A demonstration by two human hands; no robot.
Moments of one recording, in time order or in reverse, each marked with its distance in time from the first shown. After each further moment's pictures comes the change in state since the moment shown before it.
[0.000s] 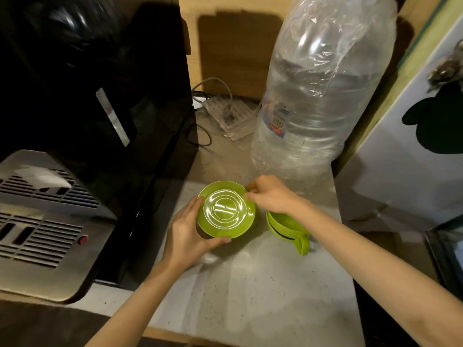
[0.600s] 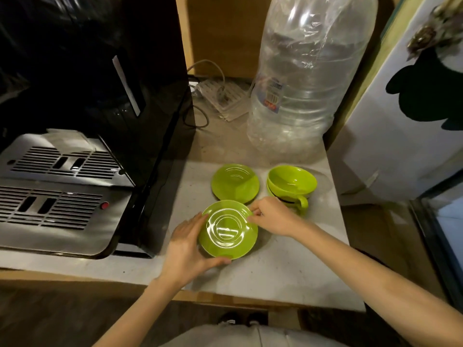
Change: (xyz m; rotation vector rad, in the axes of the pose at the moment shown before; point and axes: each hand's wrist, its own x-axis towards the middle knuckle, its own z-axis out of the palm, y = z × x) left_hand -0.083 -0.020 -0.015 0.105 -0.226 0.093; right_hand -0.085 -0.011 0.075 0.084 -0.020 0.036
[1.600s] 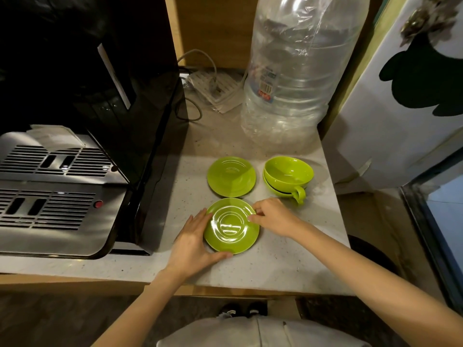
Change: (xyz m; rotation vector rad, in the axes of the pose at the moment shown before) left_hand 0.007 -0.011 0.022 -0.036 -0.132 -0.001; right_hand -0.011 0.008 0.015 0.012 0.014 0.094
